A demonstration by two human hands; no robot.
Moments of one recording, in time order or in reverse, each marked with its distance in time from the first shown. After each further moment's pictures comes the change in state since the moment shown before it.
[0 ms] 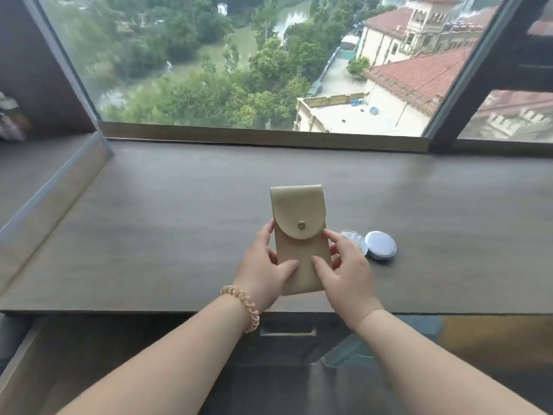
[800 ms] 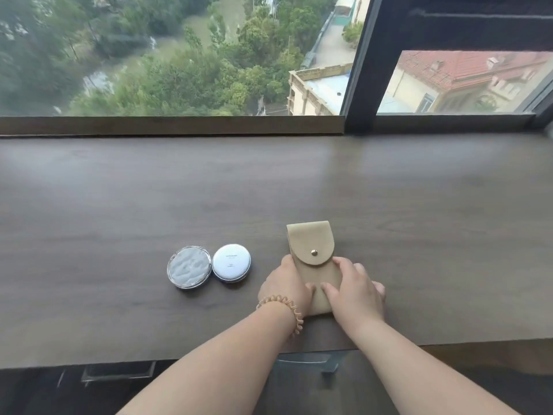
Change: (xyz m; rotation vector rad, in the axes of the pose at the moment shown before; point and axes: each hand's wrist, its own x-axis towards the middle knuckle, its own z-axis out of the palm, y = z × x) left_hand 0.105 0.080 0.394 0.540 -0.113 -0.192; right_hand 0.103 0.301 -0.218 -0.479 -0.124 0.321
